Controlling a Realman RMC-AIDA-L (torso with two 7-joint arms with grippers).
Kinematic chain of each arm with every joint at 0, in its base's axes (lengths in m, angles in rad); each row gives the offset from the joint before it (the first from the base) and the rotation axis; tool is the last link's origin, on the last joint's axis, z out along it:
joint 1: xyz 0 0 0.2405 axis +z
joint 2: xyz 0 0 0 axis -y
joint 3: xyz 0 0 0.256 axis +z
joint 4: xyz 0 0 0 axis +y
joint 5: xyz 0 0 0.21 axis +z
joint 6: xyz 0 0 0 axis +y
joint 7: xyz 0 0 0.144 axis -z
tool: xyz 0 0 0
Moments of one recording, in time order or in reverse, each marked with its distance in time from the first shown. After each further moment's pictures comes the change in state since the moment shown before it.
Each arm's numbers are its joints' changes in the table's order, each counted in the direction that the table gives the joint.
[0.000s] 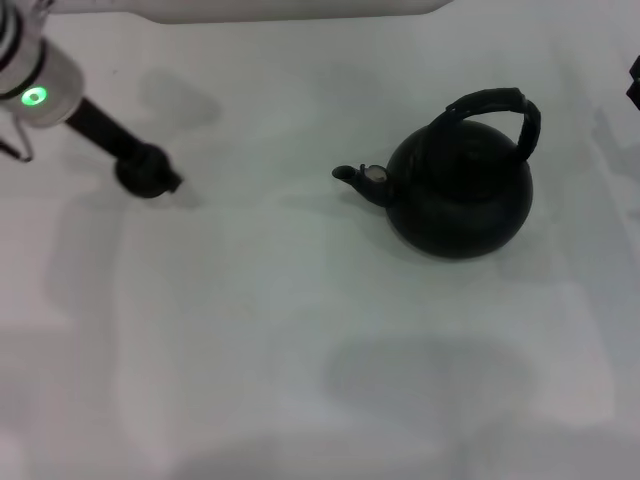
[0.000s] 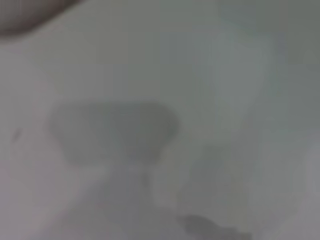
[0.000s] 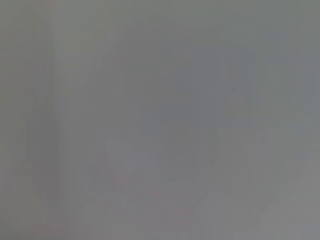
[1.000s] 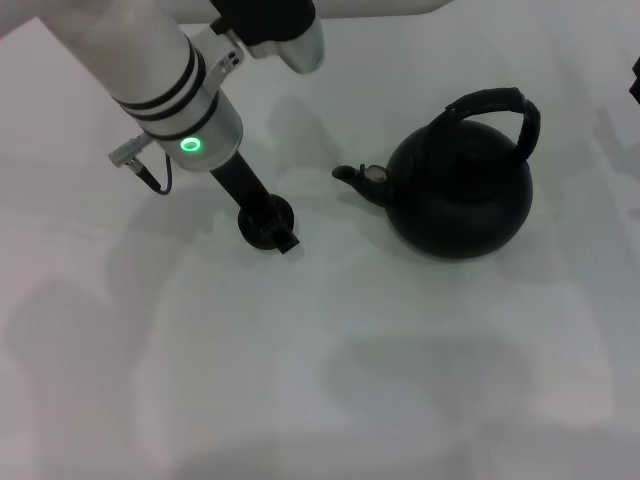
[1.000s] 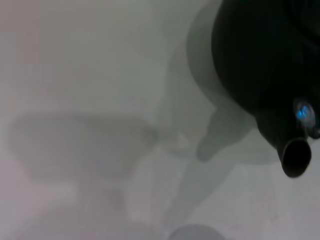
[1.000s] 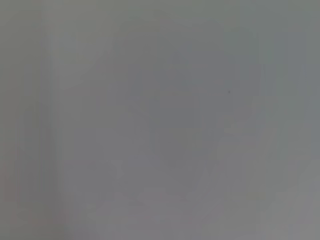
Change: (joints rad) left arm -0.119 0.013 0.467 -0.110 -0.277 -0.106 0.041; right arm 0.000 -0.002 0.012 -0.001 0.000 0.000 0.000
